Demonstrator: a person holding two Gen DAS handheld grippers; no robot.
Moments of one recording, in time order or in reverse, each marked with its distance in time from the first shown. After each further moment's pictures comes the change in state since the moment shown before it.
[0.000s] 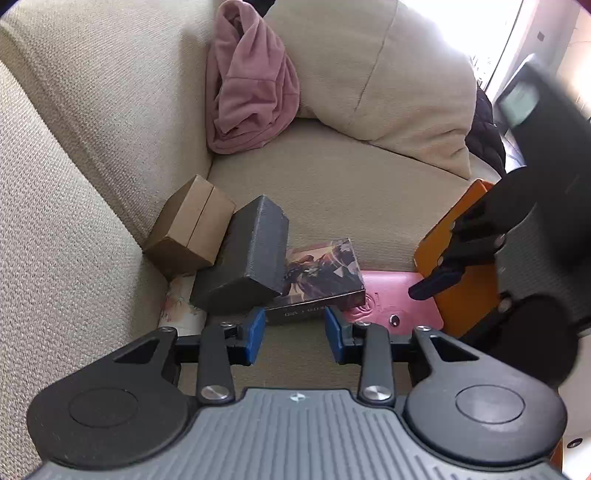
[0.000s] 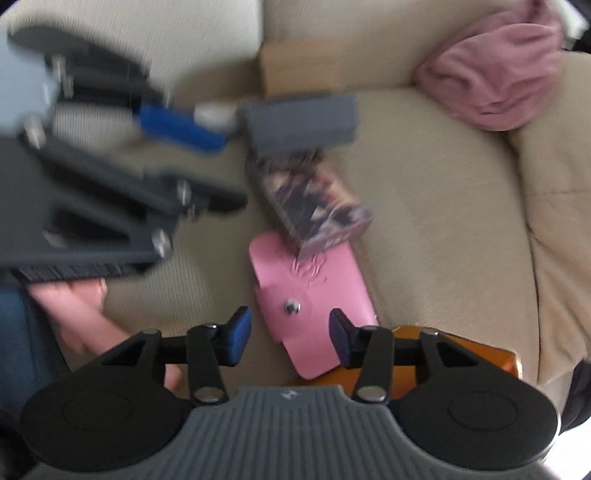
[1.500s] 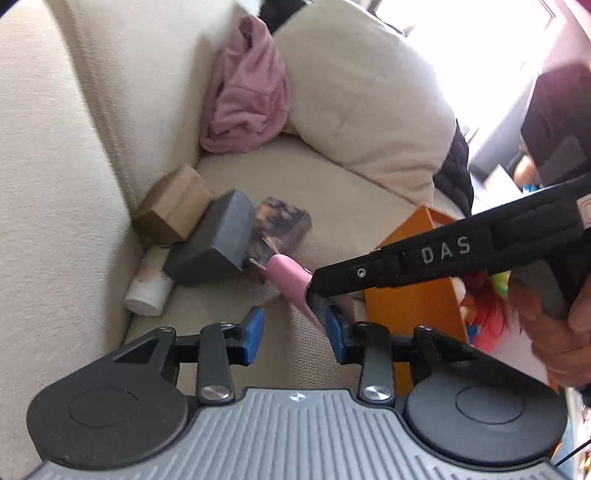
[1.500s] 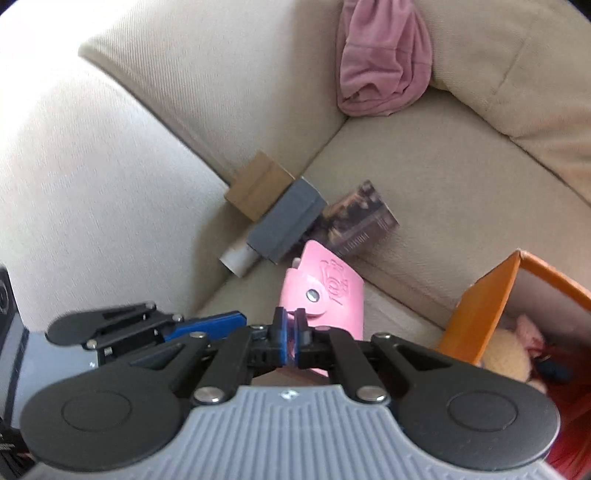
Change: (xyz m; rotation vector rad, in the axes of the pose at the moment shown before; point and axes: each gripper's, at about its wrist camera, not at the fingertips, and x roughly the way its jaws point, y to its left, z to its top) left arm -0.039 -0.017 -0.027 -0.217 -0.091 -0.086; right arm -0.053 -0.038 -0.018 0.736 -0.394 0.339
